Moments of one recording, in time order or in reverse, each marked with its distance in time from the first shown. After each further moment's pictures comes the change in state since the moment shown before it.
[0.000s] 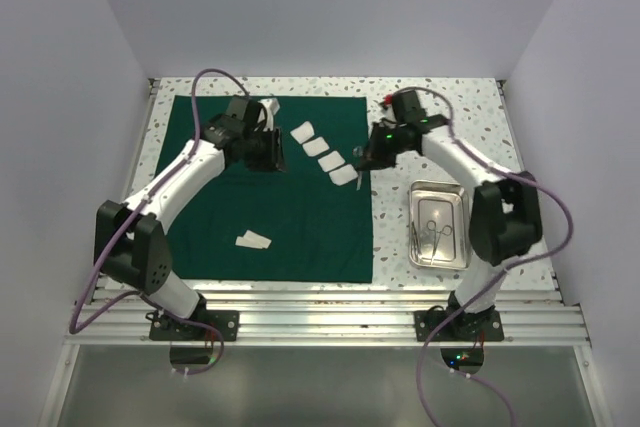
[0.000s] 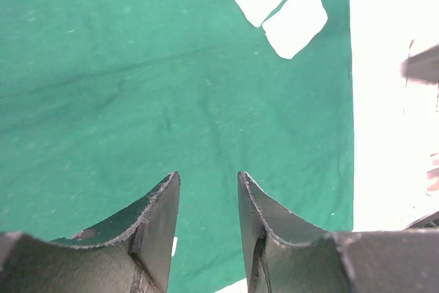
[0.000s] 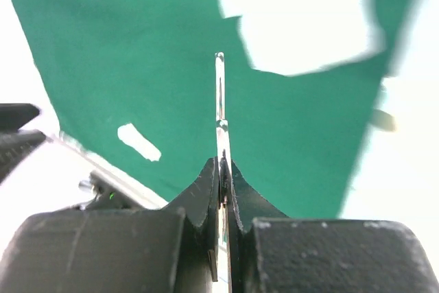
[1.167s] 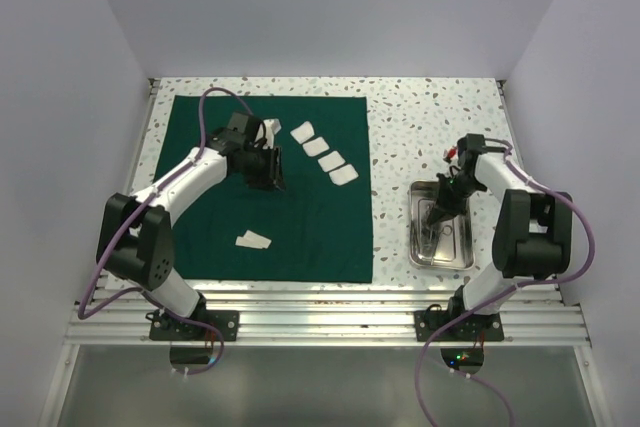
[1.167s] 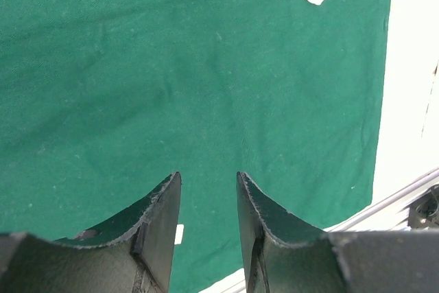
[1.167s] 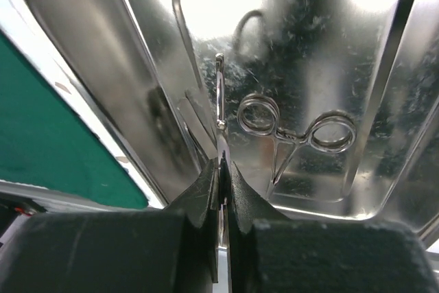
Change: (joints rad) left arm 0.041 0.008 -0.140 0.039 0.098 0.044; right arm -0.472 -0.211 -0.394 -0.319 0.163 -0.385
